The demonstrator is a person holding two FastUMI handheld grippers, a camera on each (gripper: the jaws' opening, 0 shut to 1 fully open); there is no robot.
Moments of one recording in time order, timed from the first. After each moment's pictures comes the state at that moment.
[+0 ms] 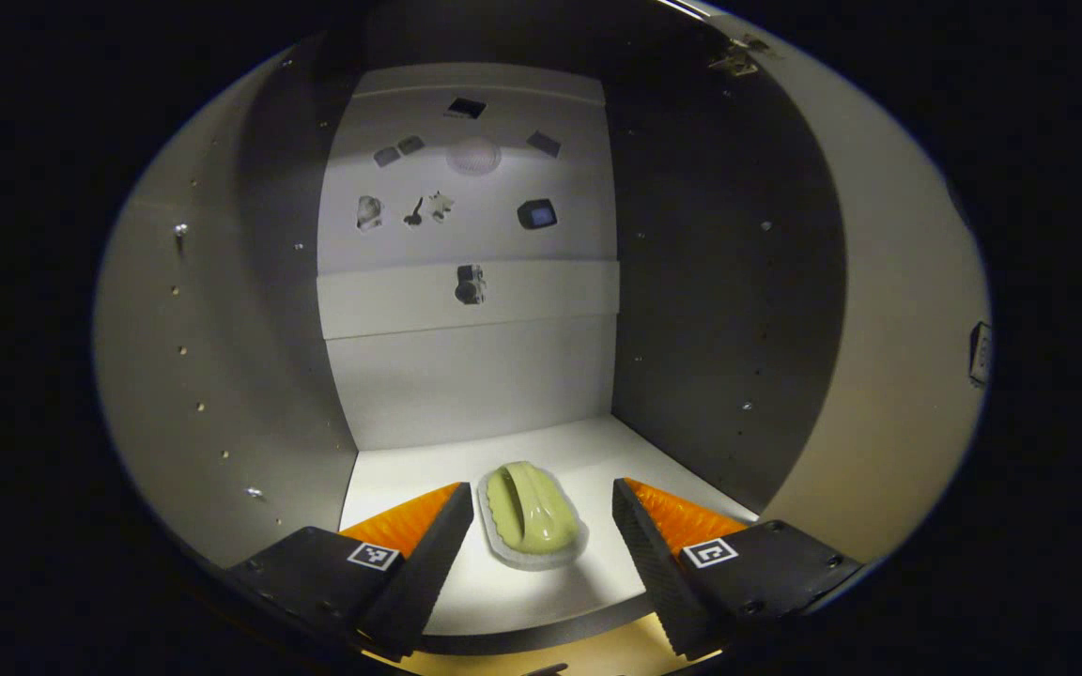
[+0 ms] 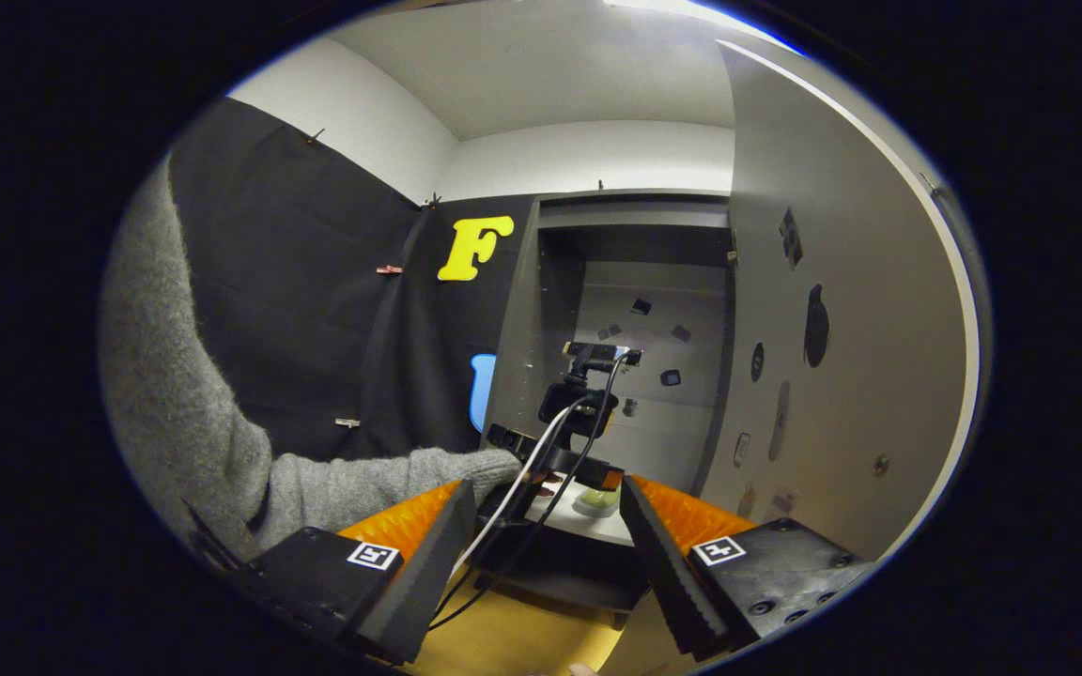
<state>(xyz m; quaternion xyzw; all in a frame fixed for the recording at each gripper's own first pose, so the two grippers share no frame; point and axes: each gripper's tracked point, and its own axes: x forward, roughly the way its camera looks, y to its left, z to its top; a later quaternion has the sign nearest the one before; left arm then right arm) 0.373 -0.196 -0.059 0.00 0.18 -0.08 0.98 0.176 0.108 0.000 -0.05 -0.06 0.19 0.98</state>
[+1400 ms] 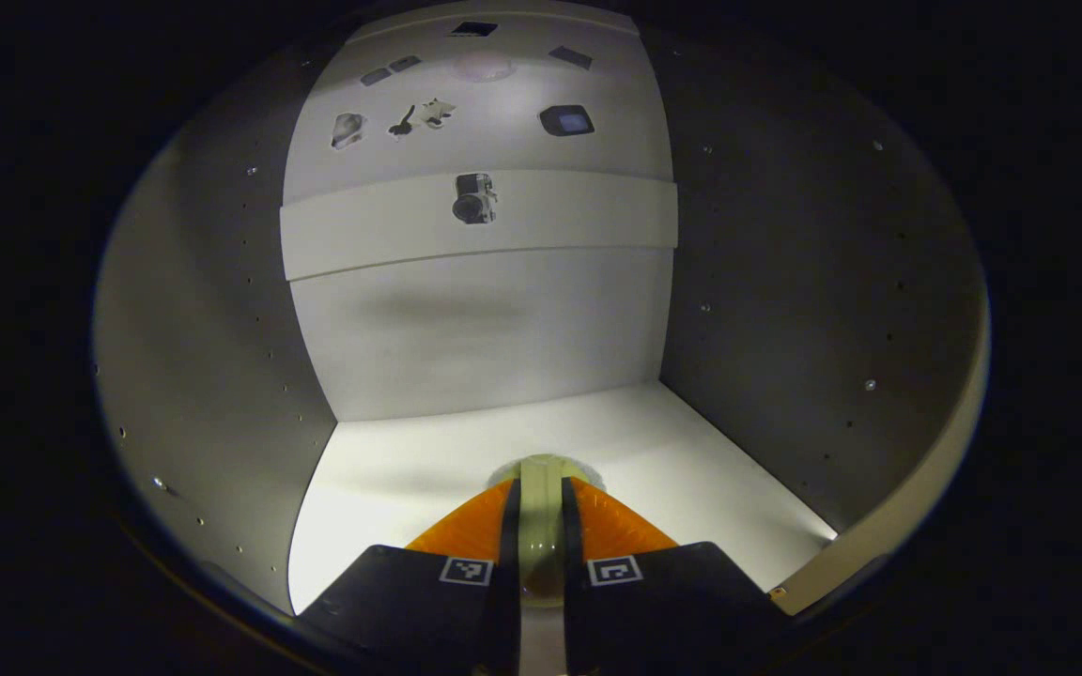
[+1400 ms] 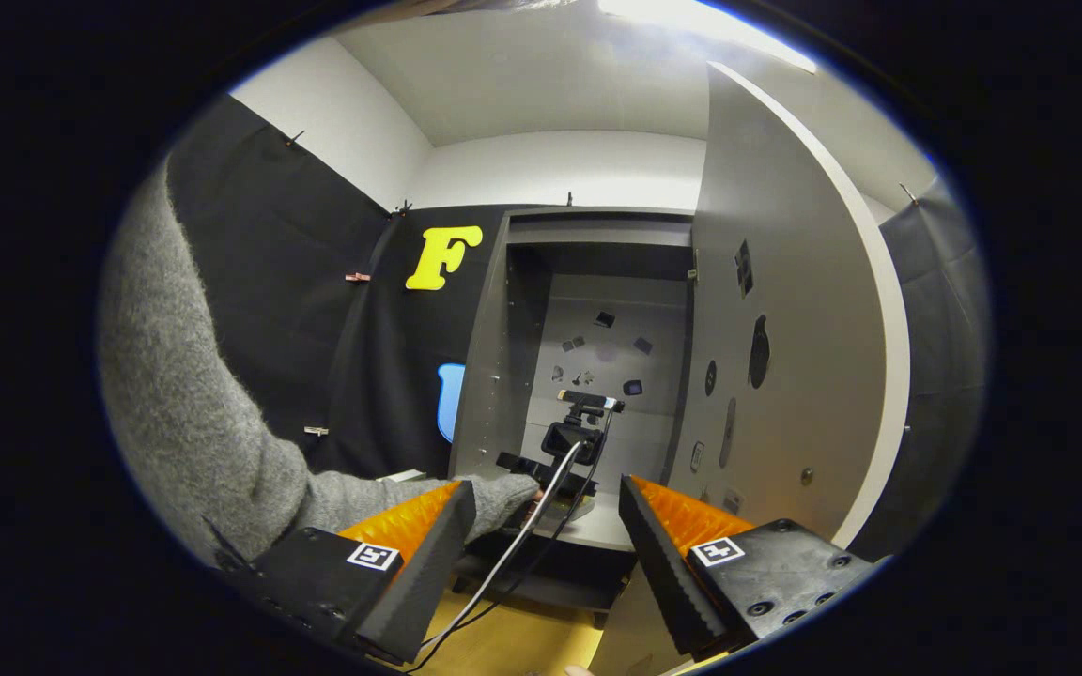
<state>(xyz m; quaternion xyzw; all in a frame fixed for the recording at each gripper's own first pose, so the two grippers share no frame) 0.420 -0.193 -0.106 0.00 0.24 -0.04 0.97 0.180 0.098 0.012 -0.04 -0.07 0.13 0.99</state>
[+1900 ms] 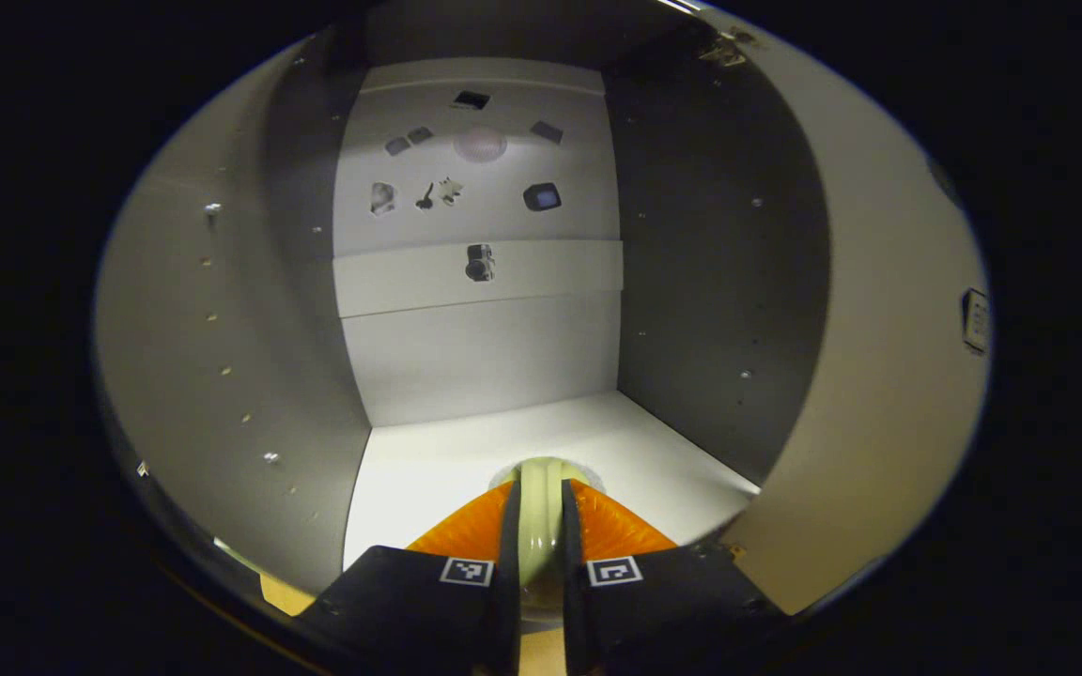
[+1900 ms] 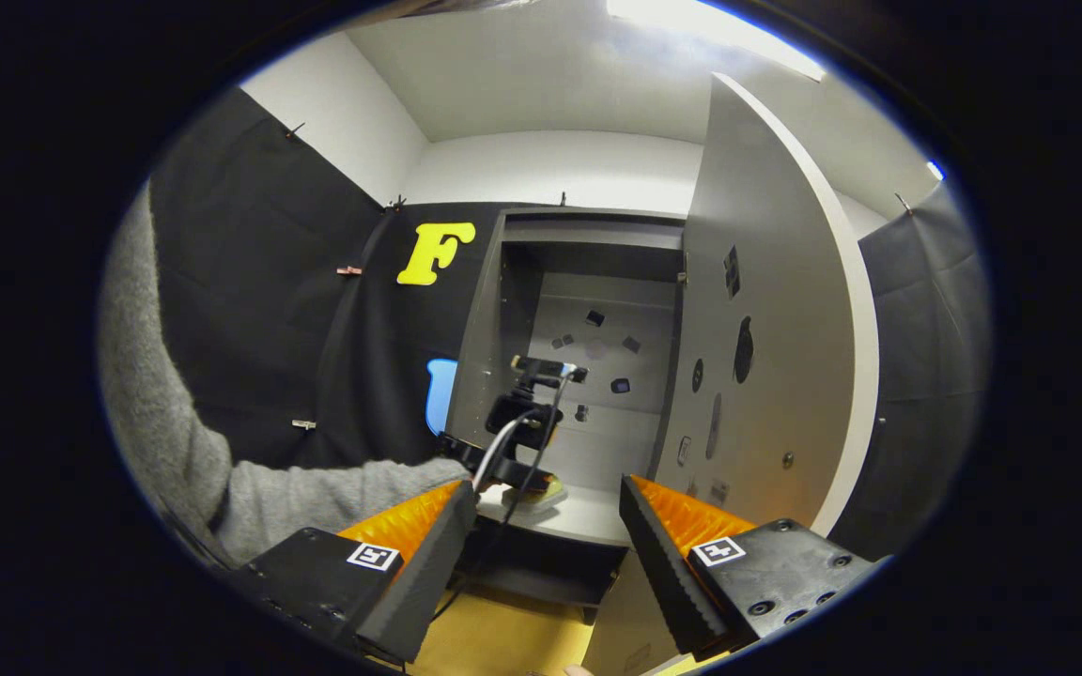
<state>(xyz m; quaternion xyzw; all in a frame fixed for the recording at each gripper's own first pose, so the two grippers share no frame) 0.298 -0.188 -0.056 0.01 0.18 -0.07 0.98 0.178 0.095 0.008 -0.06 -0.06 0.12 0.99</state>
